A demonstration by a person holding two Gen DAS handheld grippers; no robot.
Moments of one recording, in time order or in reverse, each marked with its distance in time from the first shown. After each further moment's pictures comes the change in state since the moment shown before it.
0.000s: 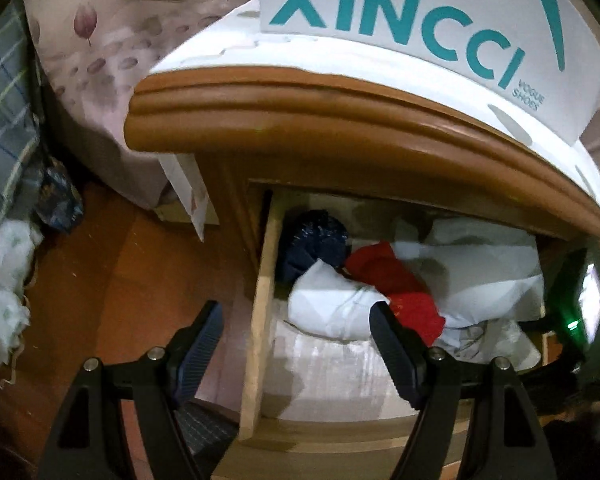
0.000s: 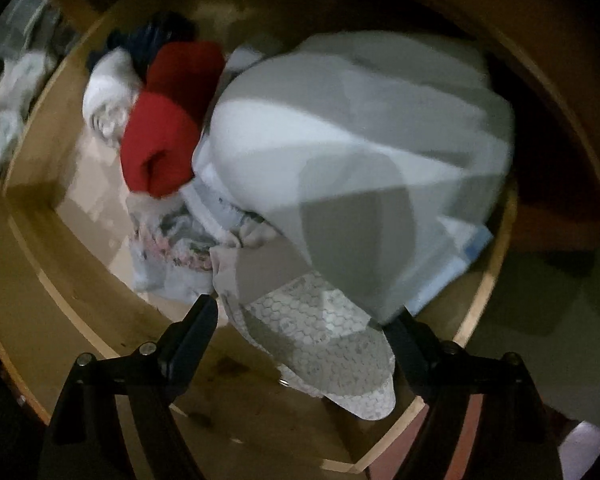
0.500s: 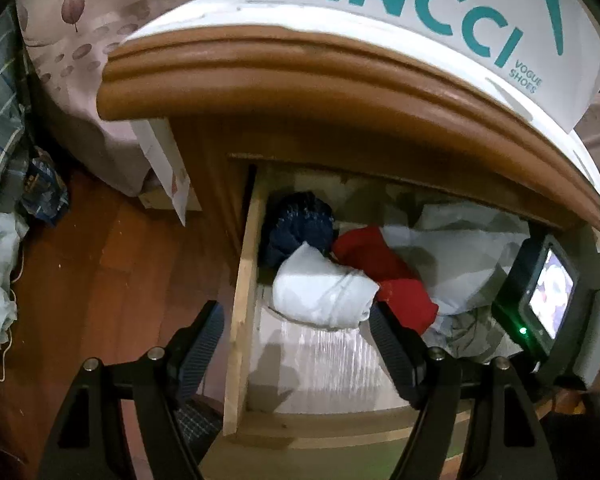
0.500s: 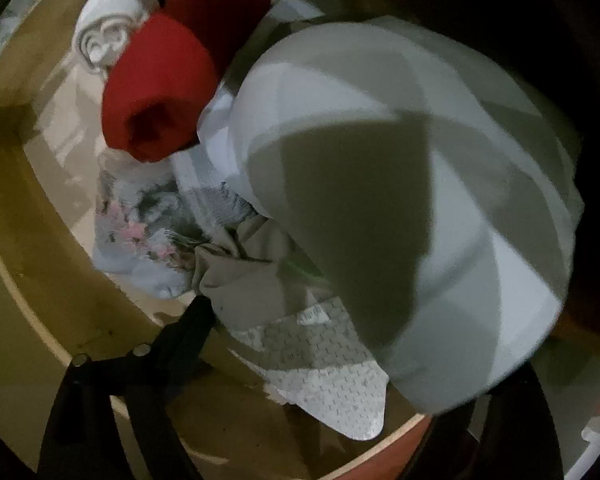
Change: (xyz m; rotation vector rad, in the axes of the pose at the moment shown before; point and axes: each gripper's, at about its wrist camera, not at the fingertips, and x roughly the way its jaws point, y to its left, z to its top) left arm 0.011 -0.005 -0.005 0.005 0.050 -0.038; right arm 0.031 0.036 0.032 -0.233 0.133 -0.148
